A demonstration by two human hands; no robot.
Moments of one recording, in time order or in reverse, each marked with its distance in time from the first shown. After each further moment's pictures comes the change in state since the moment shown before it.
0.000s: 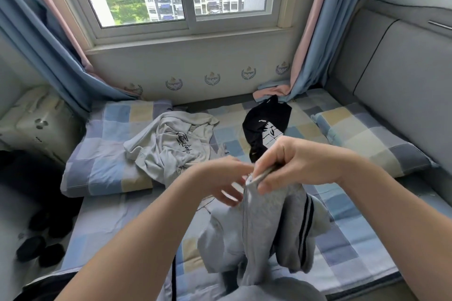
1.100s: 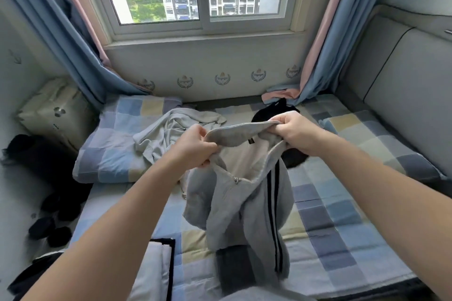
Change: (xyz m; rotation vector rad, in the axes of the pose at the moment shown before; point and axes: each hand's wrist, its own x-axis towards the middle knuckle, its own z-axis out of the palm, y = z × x) left_hand -0.030 -0.018 -0.024 -0.088 0.730 0.220; right_hand 0.029 0.048 -0.035 0.085 0.557 0.229
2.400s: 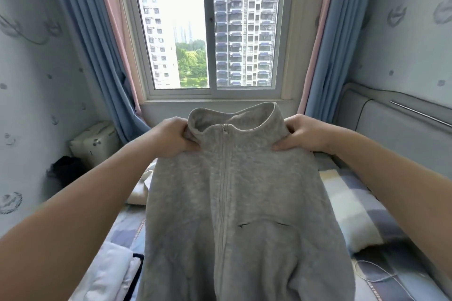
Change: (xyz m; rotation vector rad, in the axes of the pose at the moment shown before) left_hand -0.217 0.164 0.108 0.577 0.276 0.411; right_hand -0.248 0.004 -0.252 -0.333 -0.182 -0.343
